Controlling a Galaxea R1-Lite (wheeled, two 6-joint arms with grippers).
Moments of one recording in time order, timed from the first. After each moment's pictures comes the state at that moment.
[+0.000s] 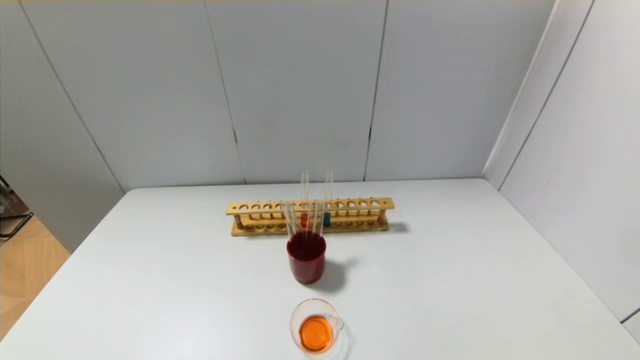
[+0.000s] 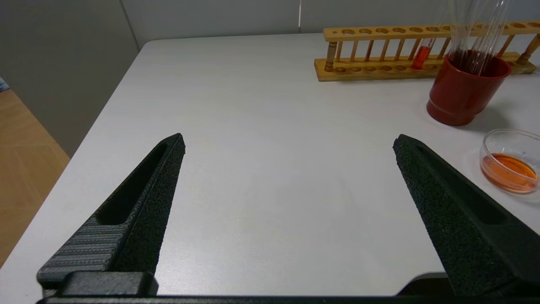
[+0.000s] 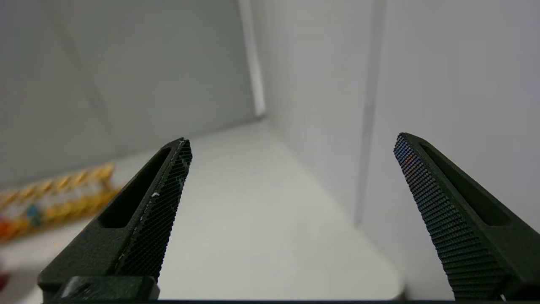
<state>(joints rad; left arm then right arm) 0.00 0.00 -0.01 0.02 0.00 -0.01 0.01 0.06 -0.22 0.03 -0.27 0.10</state>
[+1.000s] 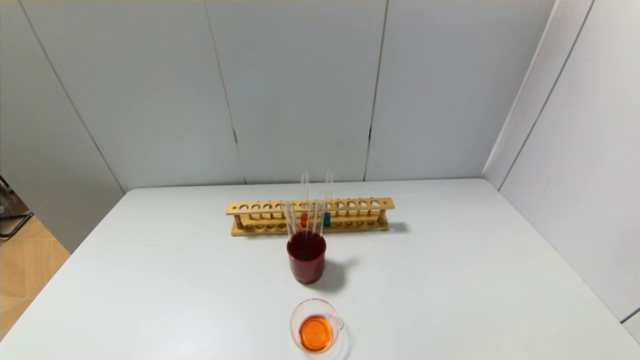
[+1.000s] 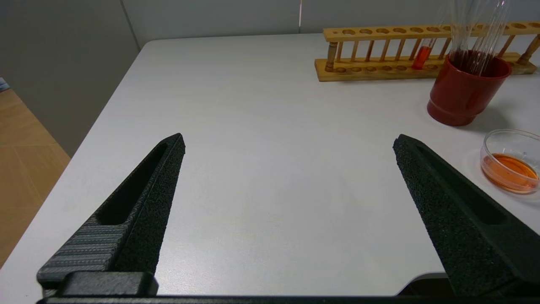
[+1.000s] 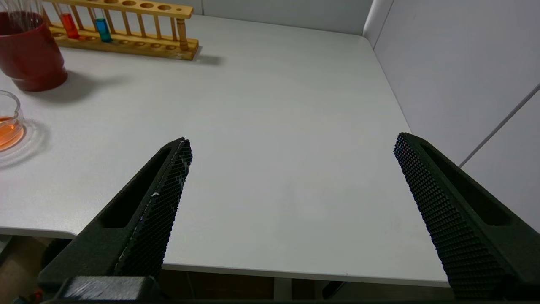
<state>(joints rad) 0.00 0.00 -0.01 0.02 0.00 -0.01 0.00 0.00 -0.04 0.10 0.05 -0.11</state>
